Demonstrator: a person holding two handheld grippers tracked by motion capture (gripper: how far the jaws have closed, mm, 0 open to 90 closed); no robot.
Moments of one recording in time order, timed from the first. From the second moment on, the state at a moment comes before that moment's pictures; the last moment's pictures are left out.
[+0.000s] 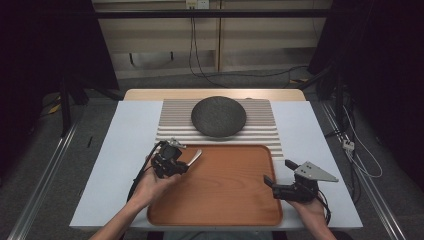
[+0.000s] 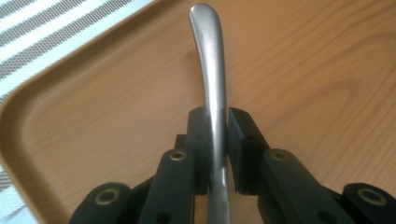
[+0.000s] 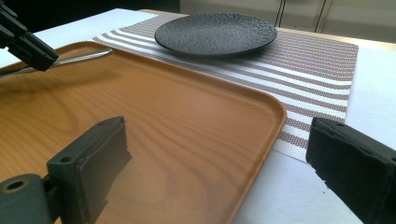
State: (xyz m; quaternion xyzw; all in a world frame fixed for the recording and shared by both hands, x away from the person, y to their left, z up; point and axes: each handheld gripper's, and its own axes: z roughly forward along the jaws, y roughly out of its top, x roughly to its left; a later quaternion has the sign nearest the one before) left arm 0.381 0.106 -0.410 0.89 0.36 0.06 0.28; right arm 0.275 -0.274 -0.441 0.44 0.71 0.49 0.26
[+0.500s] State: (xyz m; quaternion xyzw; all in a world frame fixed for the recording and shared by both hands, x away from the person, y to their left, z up) left arm 0.378 0.098 -0.427 0.89 0.36 0.04 0.26; right arm 0.275 -0.275 -0.441 0.44 0.71 0.49 0.26
